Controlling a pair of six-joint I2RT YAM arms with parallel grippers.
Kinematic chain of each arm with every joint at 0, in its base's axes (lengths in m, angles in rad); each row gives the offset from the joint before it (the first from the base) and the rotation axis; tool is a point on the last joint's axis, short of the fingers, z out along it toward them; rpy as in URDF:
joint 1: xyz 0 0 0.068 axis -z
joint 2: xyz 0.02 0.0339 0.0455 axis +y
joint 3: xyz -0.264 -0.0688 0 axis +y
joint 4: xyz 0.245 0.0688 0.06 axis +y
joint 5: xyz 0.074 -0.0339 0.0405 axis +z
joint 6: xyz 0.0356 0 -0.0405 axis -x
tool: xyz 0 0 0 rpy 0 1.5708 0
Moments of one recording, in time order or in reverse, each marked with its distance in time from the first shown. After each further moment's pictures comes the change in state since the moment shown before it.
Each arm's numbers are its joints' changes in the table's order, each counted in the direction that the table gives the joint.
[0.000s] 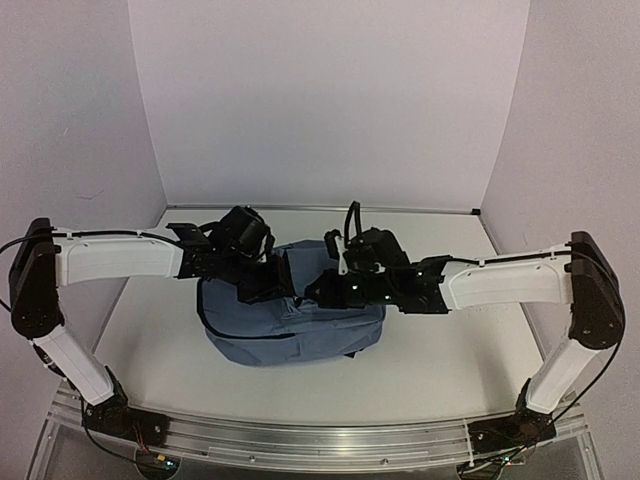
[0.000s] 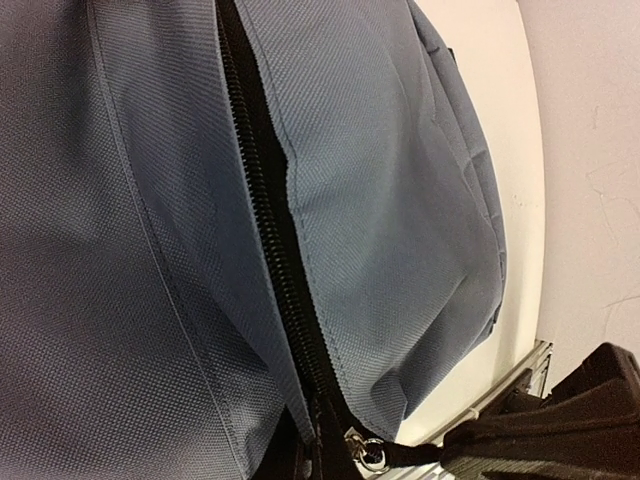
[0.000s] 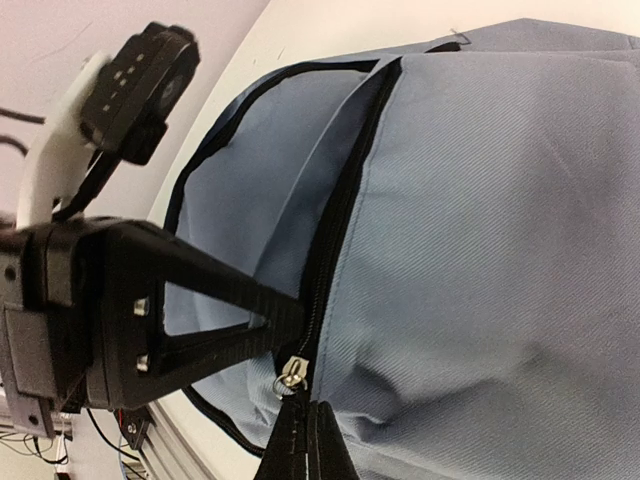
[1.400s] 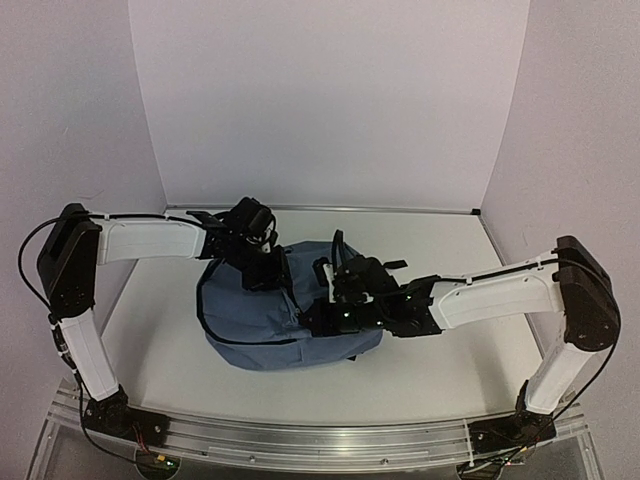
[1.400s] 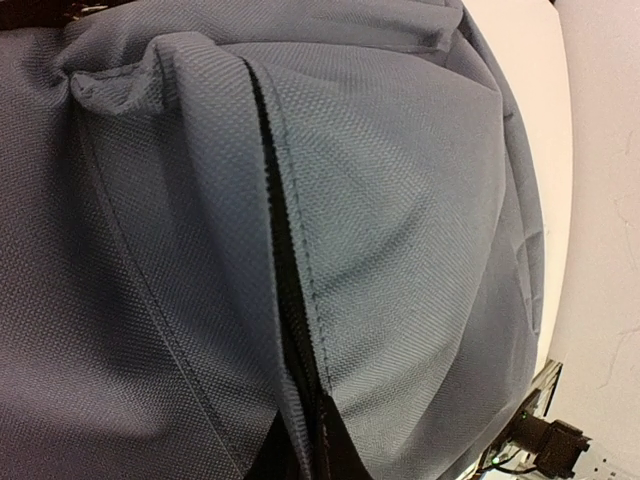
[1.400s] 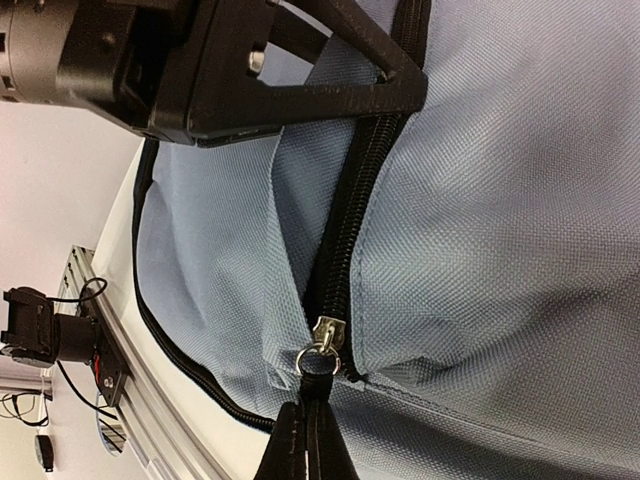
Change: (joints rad) left arm -0.119 0.198 -0.150 0.037 -0.102 -0.087; right arm -0.092 0.037 0.059 -0.019 -0.015 -0.018
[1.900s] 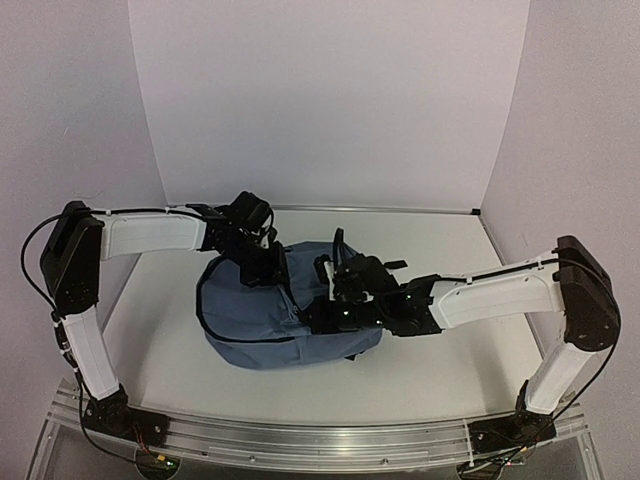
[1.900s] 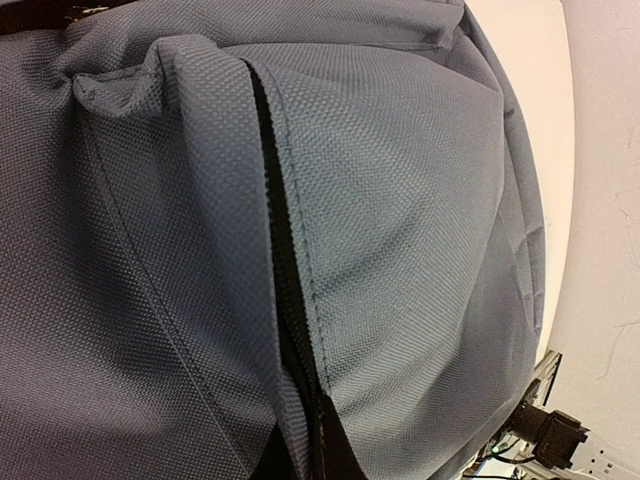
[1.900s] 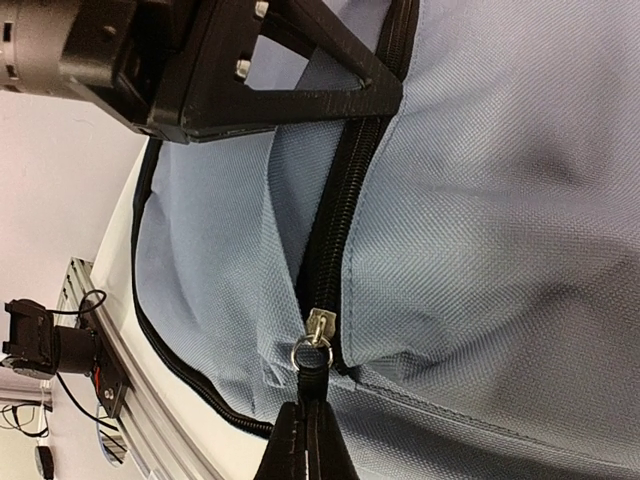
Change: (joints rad) left arm -0.039 0.027 -0.059 0.067 -0.038 -0.041; right arm 0.000 0.000 -0.005 -0.004 -0.022 -0.008
